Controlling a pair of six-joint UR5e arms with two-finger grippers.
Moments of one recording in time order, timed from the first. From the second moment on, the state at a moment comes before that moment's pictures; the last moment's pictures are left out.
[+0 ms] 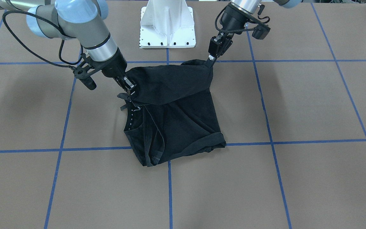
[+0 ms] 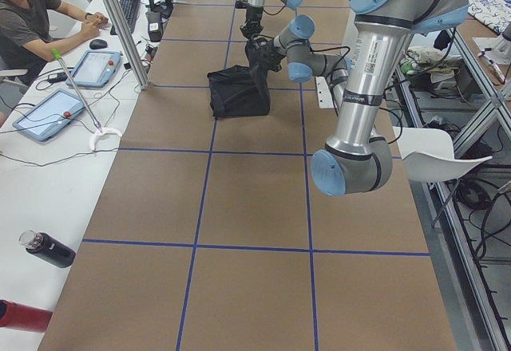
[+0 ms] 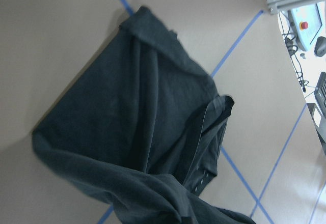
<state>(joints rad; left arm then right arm) -0.53 -1.90 -2.10 -2.02 -1.58 -2.09 0.66 -1.01 1.80 -1.37 1.94 2.05</state>
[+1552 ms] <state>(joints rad) -0.85 -2.14 -1.41 -2.40 -1.73 -1.77 0.89 -0.70 1.07 -1.02 2.16 1.70</state>
